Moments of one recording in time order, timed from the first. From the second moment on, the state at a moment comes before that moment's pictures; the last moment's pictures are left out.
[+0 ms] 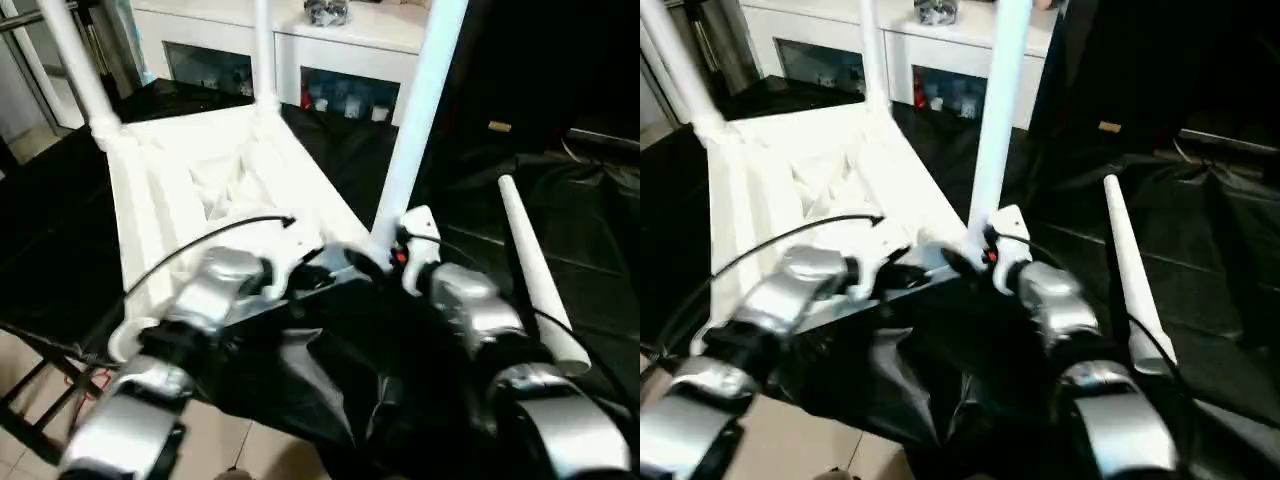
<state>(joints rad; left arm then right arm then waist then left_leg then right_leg) -0.66 0.27 -0.25 0.64 0.06 0.20 -1.04 -0.66 -0.17 0.01 0.96 0.10 -0.06 0.85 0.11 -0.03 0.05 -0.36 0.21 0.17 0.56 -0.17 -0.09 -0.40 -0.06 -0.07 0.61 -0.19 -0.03</state>
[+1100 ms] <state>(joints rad) -0.60 0.36 -0.27 0.56 0.02 0.18 -1.26 -0.57 -0.26 0.08 0.79 0.13 0.04 1.20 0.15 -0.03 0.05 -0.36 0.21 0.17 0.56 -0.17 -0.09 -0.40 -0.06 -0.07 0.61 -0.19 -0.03</state>
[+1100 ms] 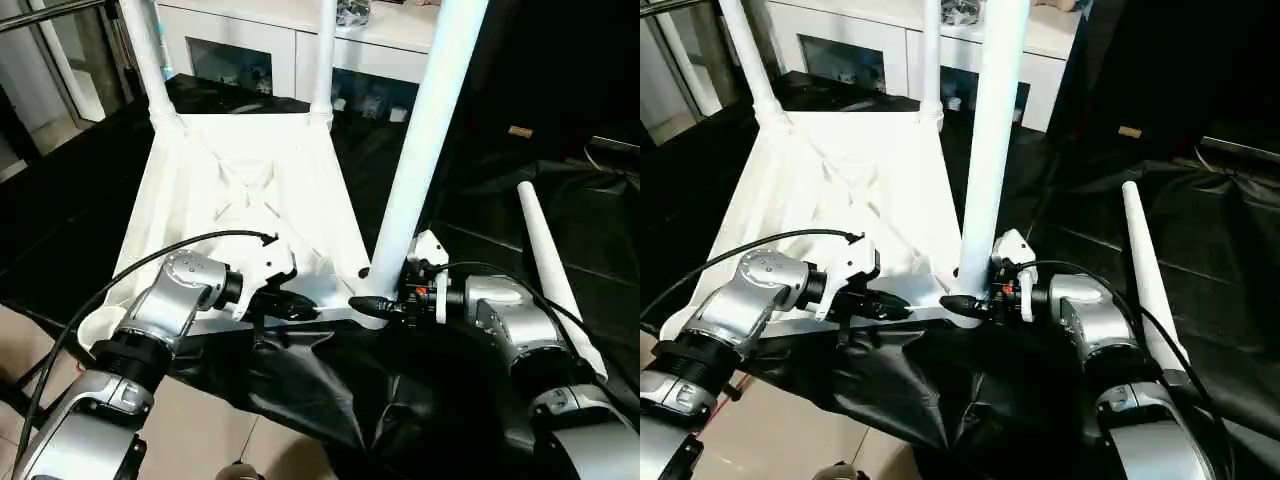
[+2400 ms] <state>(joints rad) -0.62 0.32 -0.24 0.61 0.02 0.18 -1.15 -0.63 -0.23 0.03 0.90 0.13 0.00 1.06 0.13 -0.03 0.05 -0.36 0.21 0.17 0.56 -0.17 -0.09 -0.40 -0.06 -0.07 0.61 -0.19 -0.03</state>
